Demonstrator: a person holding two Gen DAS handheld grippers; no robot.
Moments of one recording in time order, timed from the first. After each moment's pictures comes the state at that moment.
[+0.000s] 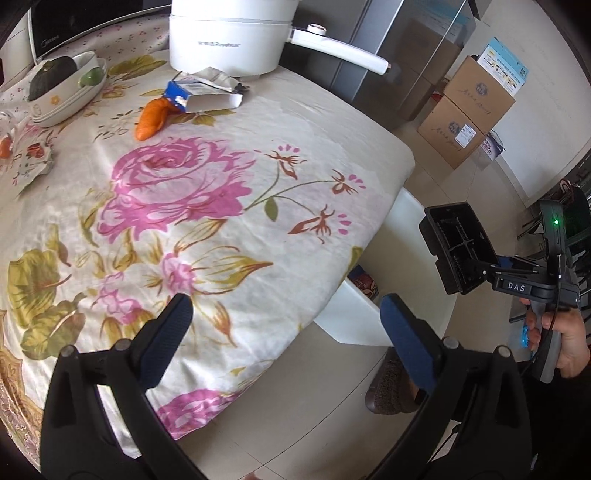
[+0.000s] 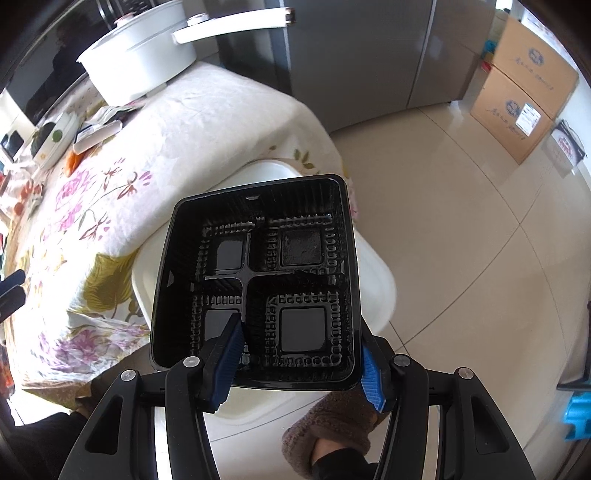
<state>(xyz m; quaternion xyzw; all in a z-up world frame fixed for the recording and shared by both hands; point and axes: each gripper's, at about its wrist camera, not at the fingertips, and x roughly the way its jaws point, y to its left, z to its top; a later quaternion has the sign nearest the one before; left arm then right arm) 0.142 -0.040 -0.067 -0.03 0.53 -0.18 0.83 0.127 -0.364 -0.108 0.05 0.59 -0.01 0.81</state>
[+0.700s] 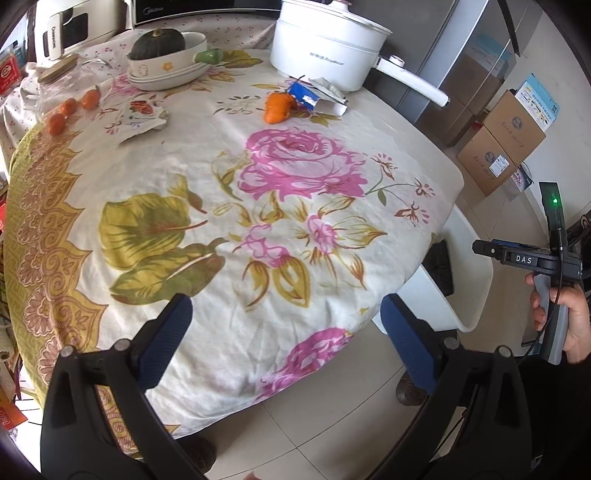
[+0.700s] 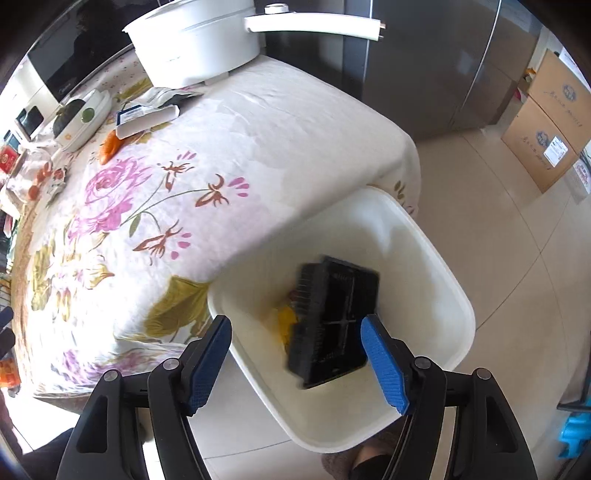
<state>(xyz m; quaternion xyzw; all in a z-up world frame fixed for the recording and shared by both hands) 0.108 0.080 -0.060 -0.06 0.52 -0.11 0.85 0.158 -0.274 -0.098 0.04 0.59 0.03 0.81</state>
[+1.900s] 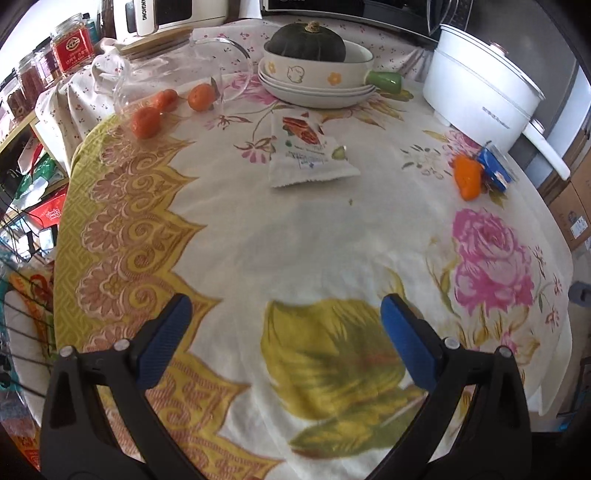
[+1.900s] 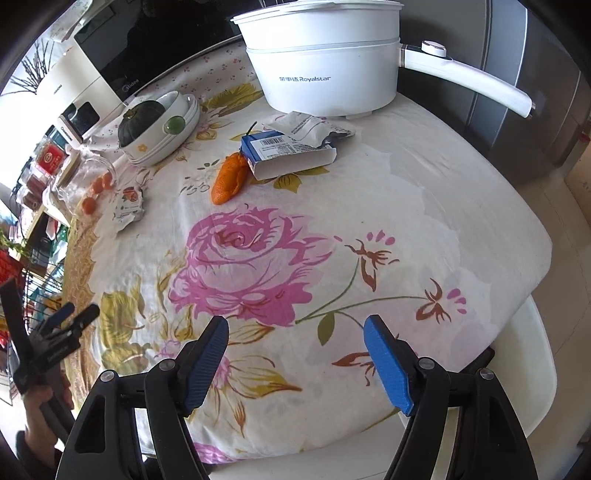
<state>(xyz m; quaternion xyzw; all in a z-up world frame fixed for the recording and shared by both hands) 0.231 0.202 -0.106 -0.05 0.50 0.05 0.86 0.245 -0.124 -0.077 0.06 0.57 0.12 0.81</state>
